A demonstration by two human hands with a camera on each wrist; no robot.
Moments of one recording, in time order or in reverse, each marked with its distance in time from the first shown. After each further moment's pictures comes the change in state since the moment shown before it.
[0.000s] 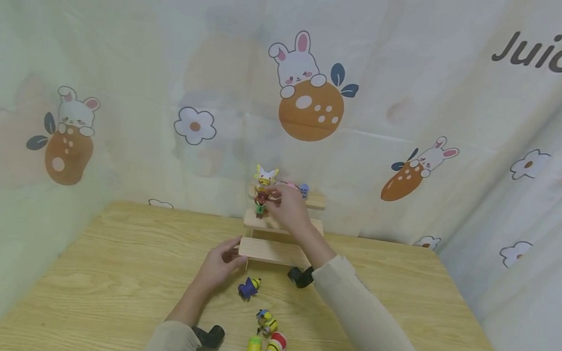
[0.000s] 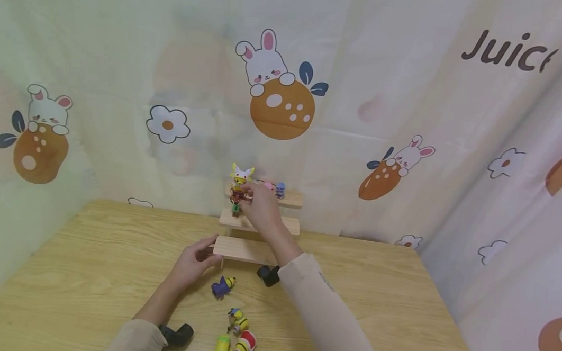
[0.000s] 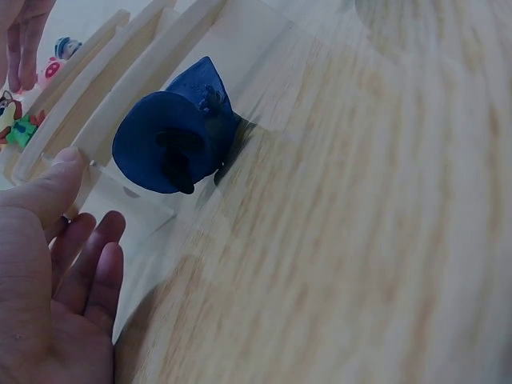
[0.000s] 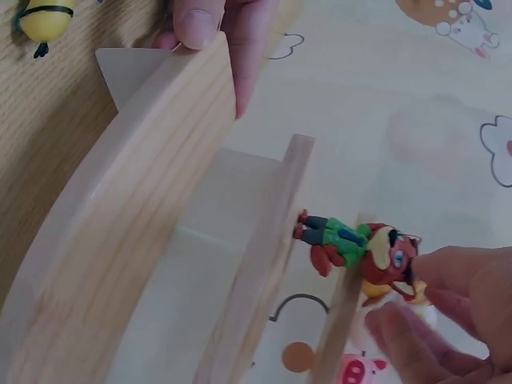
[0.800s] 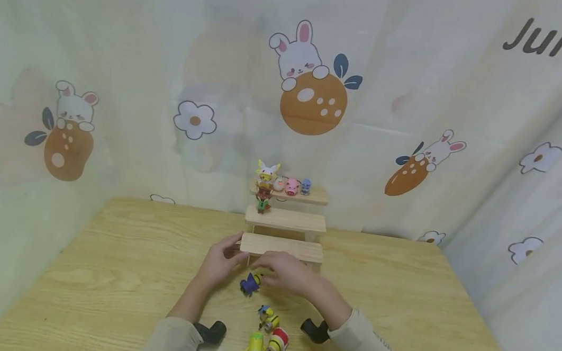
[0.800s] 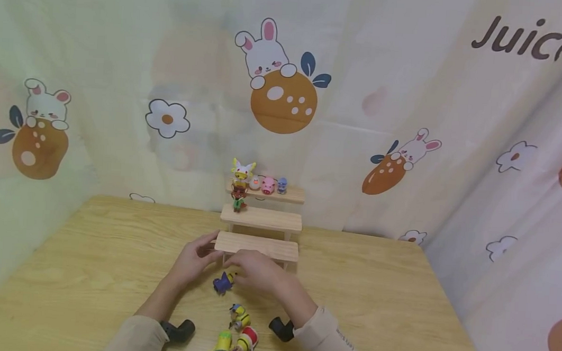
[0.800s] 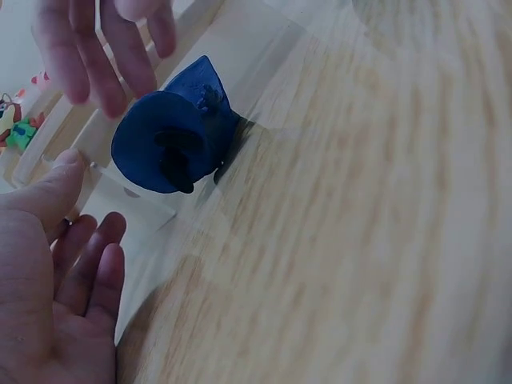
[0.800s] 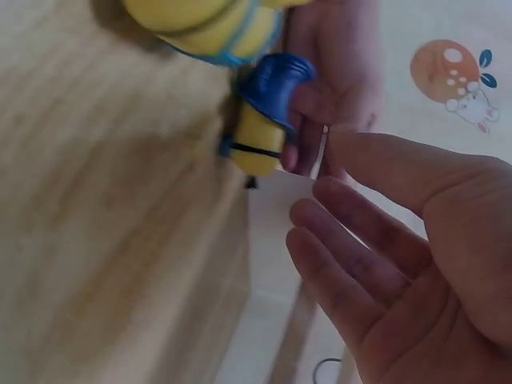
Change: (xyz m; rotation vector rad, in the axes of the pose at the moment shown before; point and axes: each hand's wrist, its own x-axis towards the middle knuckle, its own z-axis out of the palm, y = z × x) left_hand 0.011 -0.028 0.004 -0.010 0.015 -0.014; right_hand -0.100 0.031 0.033 -0.183 -0.561 -0.372
